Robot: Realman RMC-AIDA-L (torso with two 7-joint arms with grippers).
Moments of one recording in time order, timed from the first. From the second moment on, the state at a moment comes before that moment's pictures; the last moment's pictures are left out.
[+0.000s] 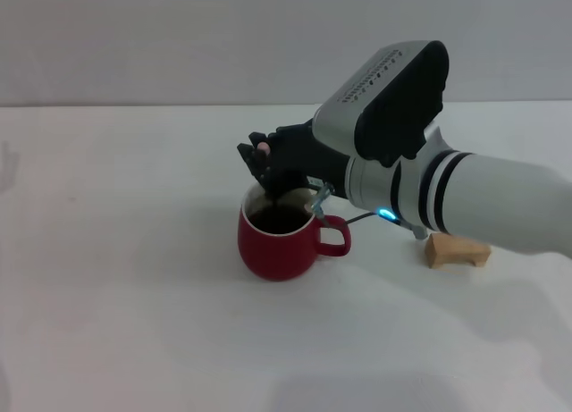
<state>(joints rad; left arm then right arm) -0.42 -2.06 -1.74 -0.28 2.72 0.95 -0.15 0.50 2.08 1.14 1.22 -2.04 0.36 -0.82</state>
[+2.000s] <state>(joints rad) -0.42 -2.06 -1.74 -0.29 2.72 0.98 -0.16 0.50 2.08 1.16 1.30 -2.24 0.40 -0.64</state>
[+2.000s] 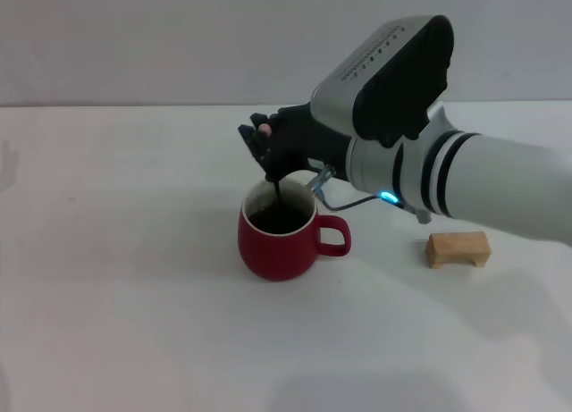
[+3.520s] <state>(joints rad) -0.41 -2.06 -1.74 -0.29 2.72 1.01 -0.18 0.54 2.08 1.12 1.25 -2.20 0.41 -0.64</state>
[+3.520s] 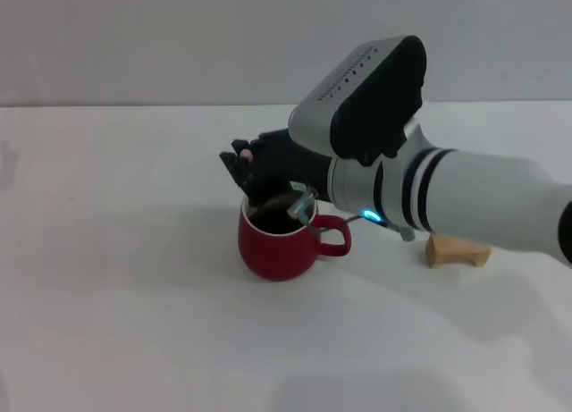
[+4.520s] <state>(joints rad) -0.40 -2.06 -1.73 -0.29 2.72 1.02 -0.18 0.40 2.08 1.17 1.41 -2.24 0.51 -0.64</state>
